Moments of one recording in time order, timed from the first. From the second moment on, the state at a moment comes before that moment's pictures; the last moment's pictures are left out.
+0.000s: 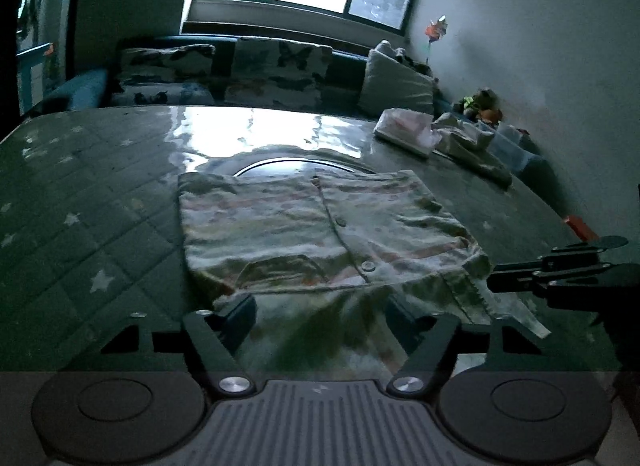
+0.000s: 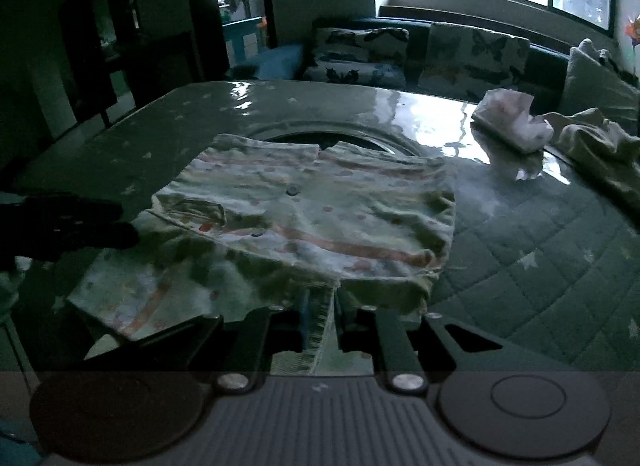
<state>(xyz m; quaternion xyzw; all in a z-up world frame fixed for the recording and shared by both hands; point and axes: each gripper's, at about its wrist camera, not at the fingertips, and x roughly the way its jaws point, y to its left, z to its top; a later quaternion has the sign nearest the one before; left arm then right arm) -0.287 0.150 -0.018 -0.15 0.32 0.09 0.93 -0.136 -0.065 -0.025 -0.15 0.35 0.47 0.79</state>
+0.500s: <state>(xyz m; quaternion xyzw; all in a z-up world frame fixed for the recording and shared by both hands) -0.270 0.168 -0.047 -0.15 0.35 0.09 0.92 -0.127 -0.032 -0.054 -0.16 0.36 0.50 0.77</state>
